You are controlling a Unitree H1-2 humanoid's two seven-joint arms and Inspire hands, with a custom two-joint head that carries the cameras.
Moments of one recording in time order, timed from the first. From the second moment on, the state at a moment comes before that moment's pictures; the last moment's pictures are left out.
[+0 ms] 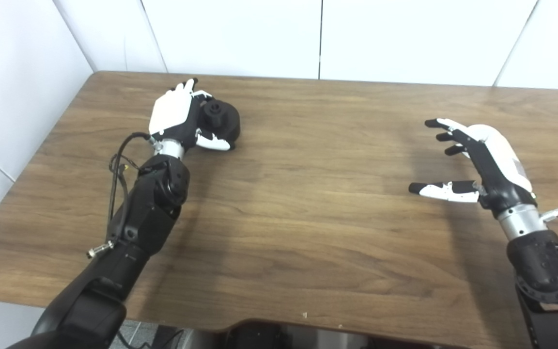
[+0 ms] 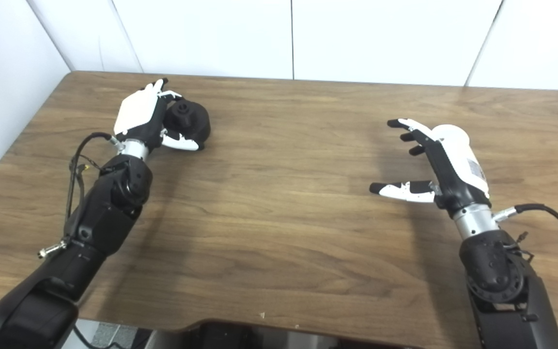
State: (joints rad) left arm -0.40 0.41 -0.21 0.31 0.70 0.26 0.11; right arm -0.22 -0.30 0.12 -0.10 -0.52 0.01 0.09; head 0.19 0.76
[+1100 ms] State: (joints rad) left arm -0.24 0.23 -0.45 -0.03 0.58 0.04 -0.16; right arm -0.24 -0.28 0.12 -0.16 -0.54 0.06 0.09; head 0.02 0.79
